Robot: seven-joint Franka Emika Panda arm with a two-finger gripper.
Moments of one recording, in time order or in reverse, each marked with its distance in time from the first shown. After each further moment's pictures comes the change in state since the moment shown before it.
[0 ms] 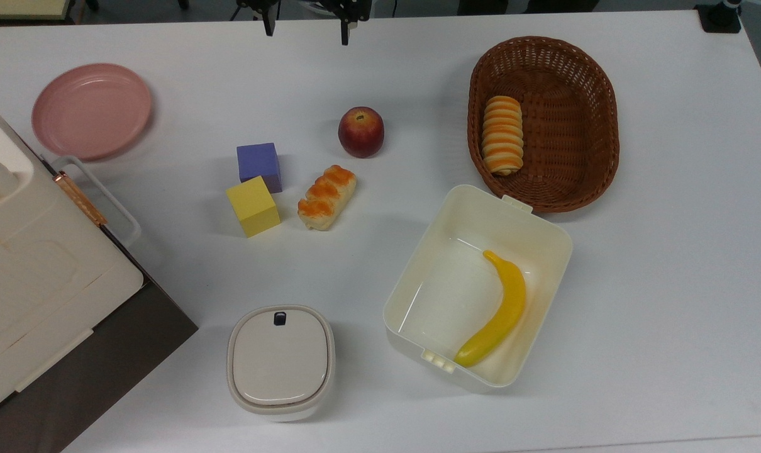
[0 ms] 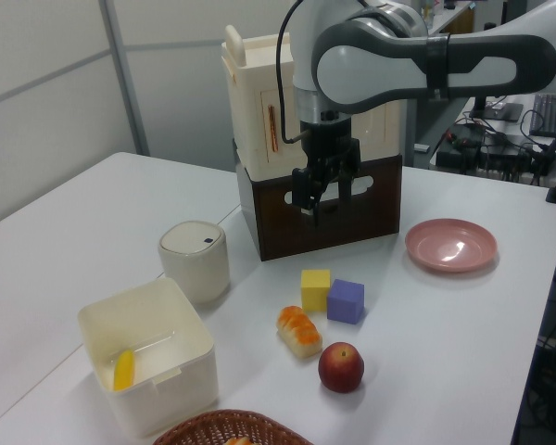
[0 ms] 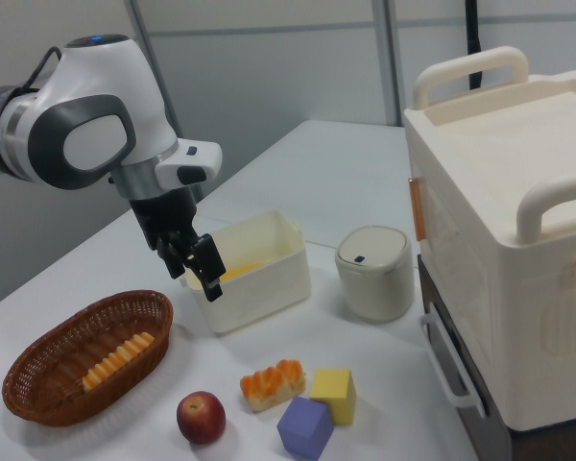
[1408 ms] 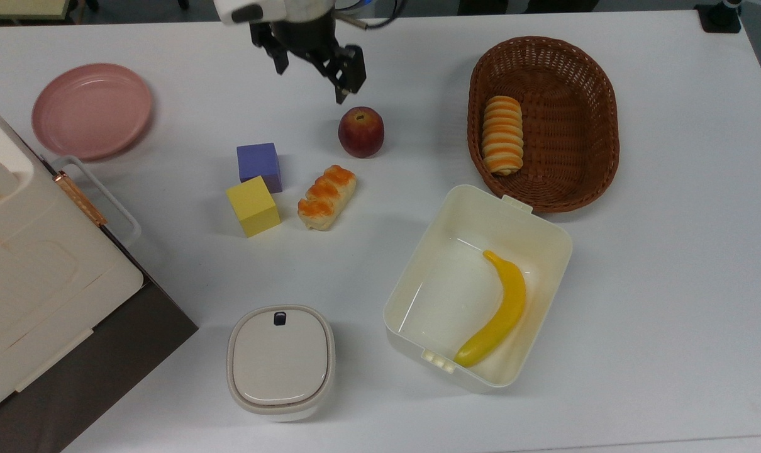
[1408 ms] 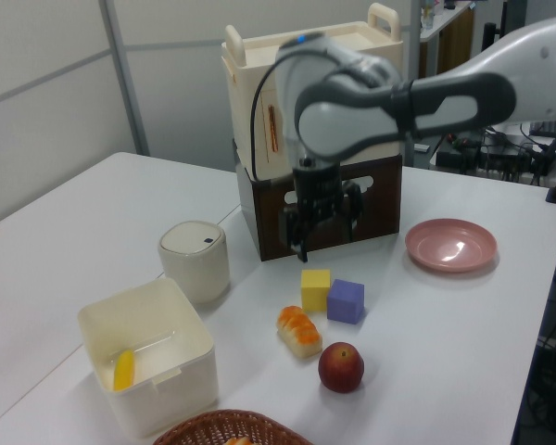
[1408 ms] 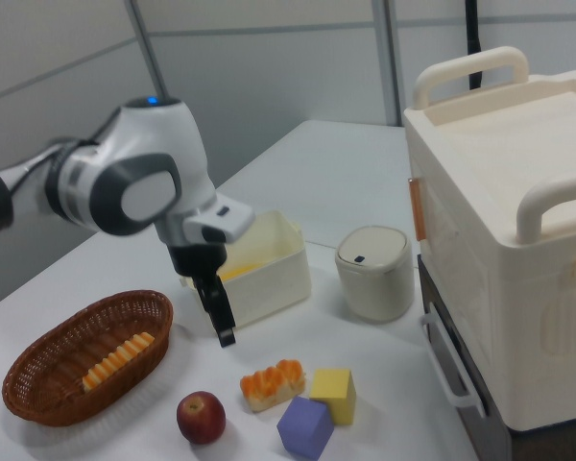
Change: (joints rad) arm -0.004 0.090 -0.004 -0.090 0.007 0.105 0.367
